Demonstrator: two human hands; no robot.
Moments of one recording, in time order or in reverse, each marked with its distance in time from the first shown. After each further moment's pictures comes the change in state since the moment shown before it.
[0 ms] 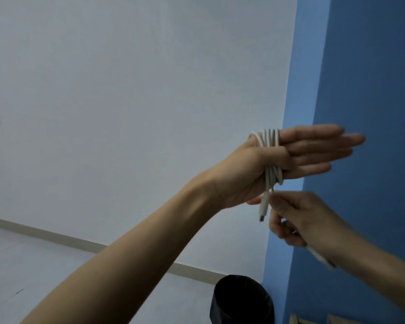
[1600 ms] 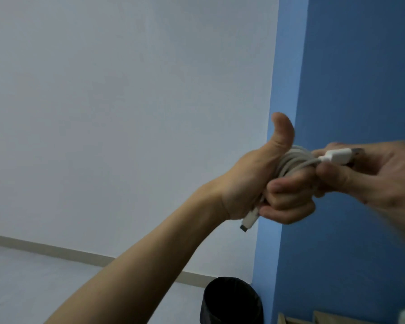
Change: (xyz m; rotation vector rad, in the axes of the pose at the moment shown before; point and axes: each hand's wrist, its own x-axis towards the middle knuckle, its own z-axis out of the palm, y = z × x) left_hand 0.017 -0.006 0.030 -0.181 -0.258 -0.217; right_hand -0.054 -0.066 -0.059 -0.143 0.065 -0.529
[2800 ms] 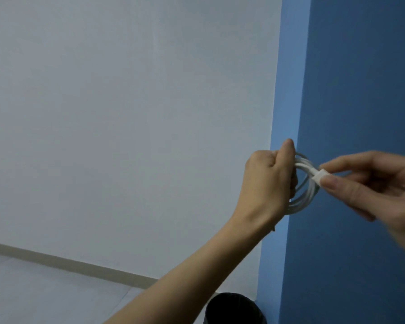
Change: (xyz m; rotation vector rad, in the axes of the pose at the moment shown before) left_hand 0.022 -0.011 -0.004 0.496 1.012 0.278; right_hand 0.002 0.004 0.010 -0.135 0.345 0.124
